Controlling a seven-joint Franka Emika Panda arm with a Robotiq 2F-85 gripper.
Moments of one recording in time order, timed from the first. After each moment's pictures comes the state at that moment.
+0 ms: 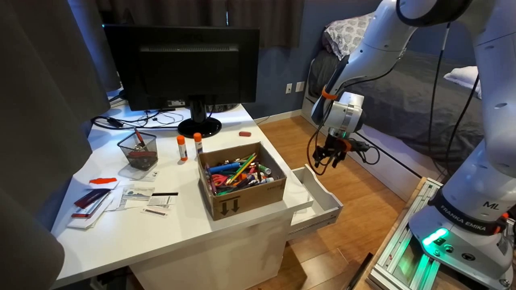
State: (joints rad) arm -0.09 0.65 -0.15 -2.35 0.90 2.83 -0.56
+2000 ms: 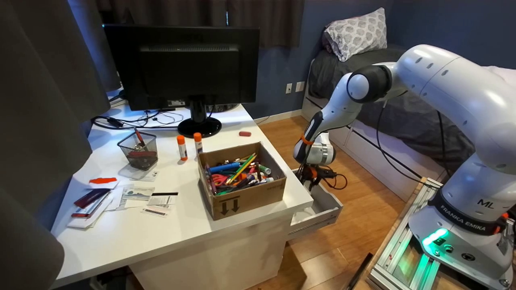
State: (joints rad) arm -0.25 1.34 -0.02 -1.66 0.47 2.87 -0.01
